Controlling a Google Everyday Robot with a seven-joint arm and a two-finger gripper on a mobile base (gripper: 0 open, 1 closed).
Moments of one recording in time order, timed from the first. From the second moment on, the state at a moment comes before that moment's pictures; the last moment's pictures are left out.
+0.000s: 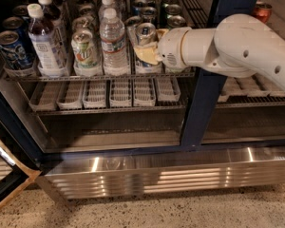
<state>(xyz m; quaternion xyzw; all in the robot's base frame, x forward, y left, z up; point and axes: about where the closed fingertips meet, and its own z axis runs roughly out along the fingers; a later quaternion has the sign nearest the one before) 0.639 -0.007 0.934 -0.44 0.68 0.19 0.56</state>
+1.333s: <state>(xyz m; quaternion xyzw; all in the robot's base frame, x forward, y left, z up) 0.641 -0.007 0.937 -0.44 0.67 0.19 0.56</state>
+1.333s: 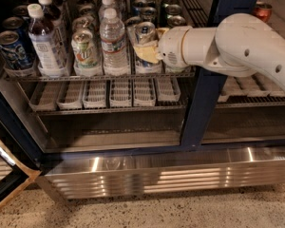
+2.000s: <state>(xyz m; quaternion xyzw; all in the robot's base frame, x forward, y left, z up) 0.641 -0.008 0.940 -0.44 0.67 0.20 0.56</state>
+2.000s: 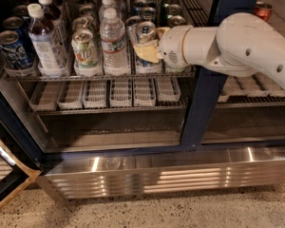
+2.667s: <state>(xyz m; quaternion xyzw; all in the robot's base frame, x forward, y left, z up) 0.643 -0.008 0.948 -0.44 0.67 0.20 0.57</state>
